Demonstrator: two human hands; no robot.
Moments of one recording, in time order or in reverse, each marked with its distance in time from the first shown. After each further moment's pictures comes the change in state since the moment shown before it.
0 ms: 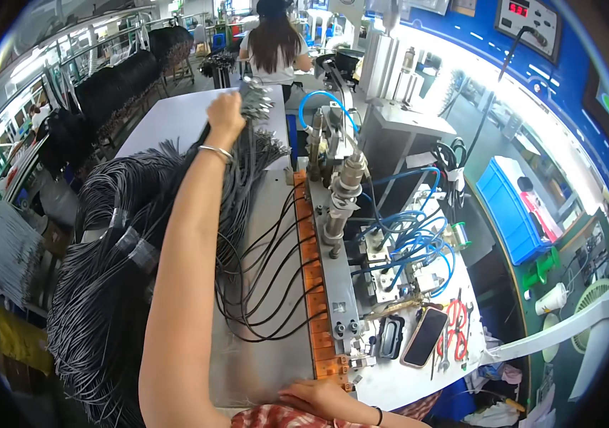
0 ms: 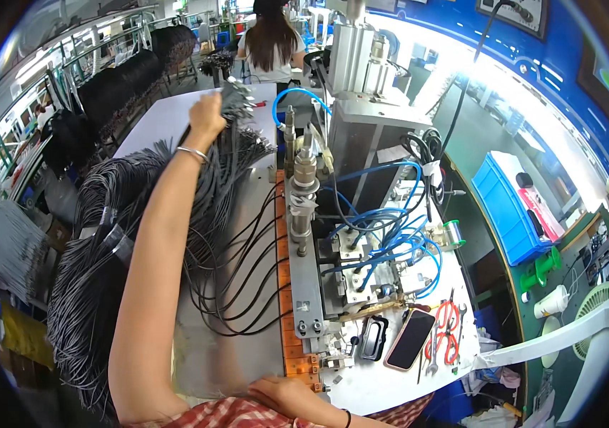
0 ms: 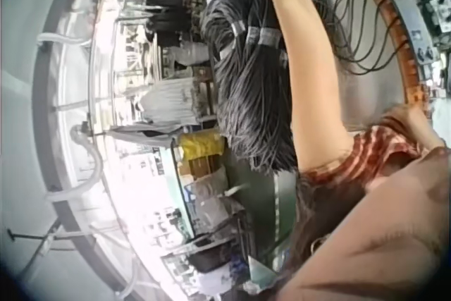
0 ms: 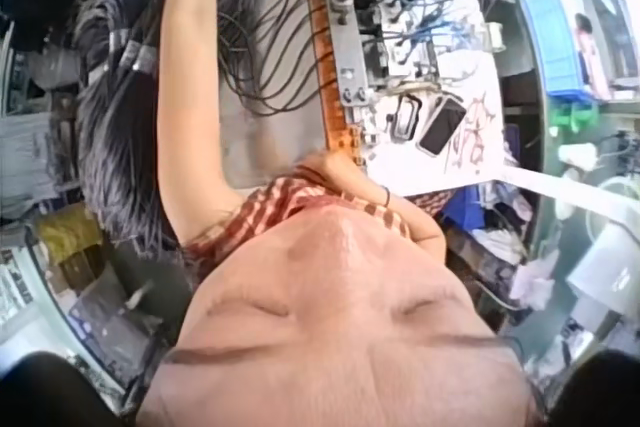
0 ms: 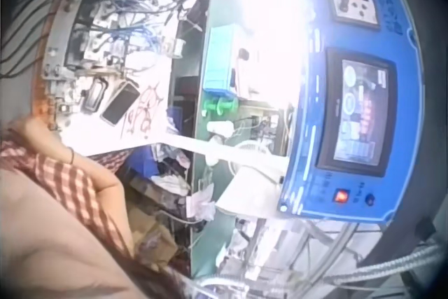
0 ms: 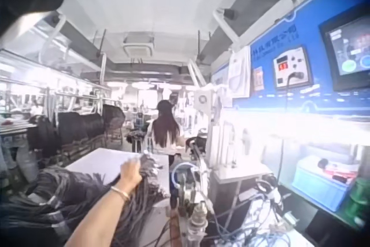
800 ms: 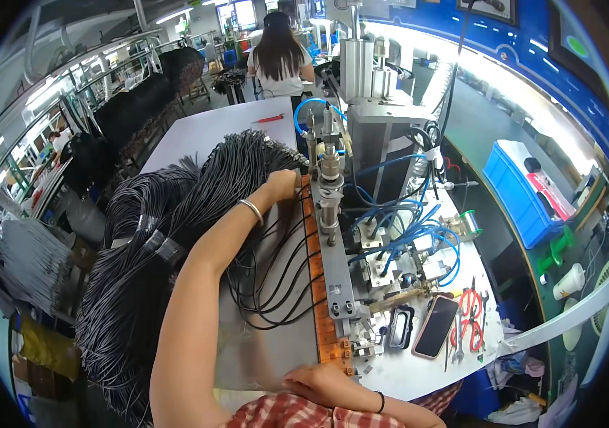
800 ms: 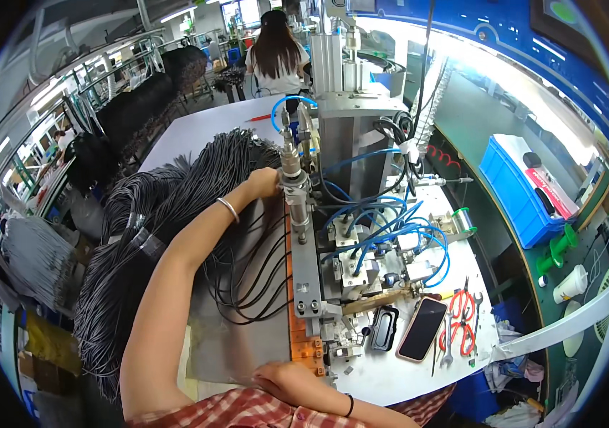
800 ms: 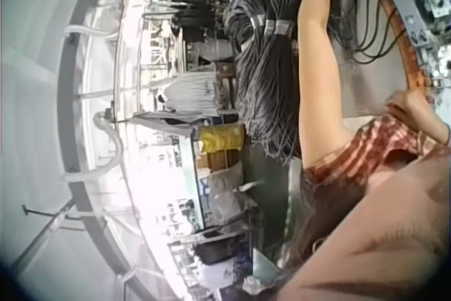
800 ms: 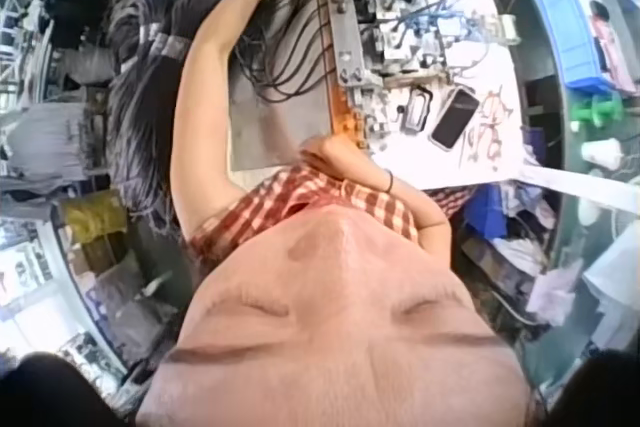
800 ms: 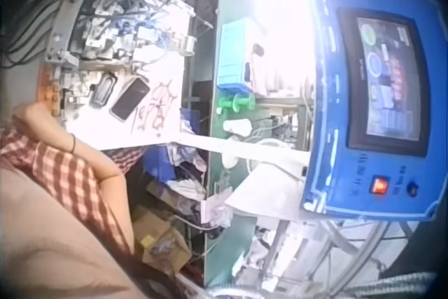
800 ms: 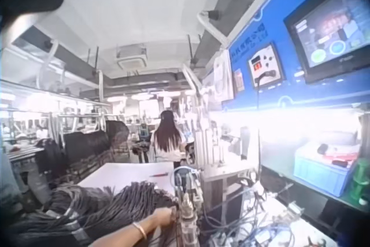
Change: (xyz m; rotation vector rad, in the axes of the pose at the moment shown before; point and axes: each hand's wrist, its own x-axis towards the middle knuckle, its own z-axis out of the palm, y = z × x) left_hand -0.102 0.065 0.029 -0.049 -0.810 0.550; right_hand 0.005 -0.022 -0.018 -0.192 -0.080 -0.186
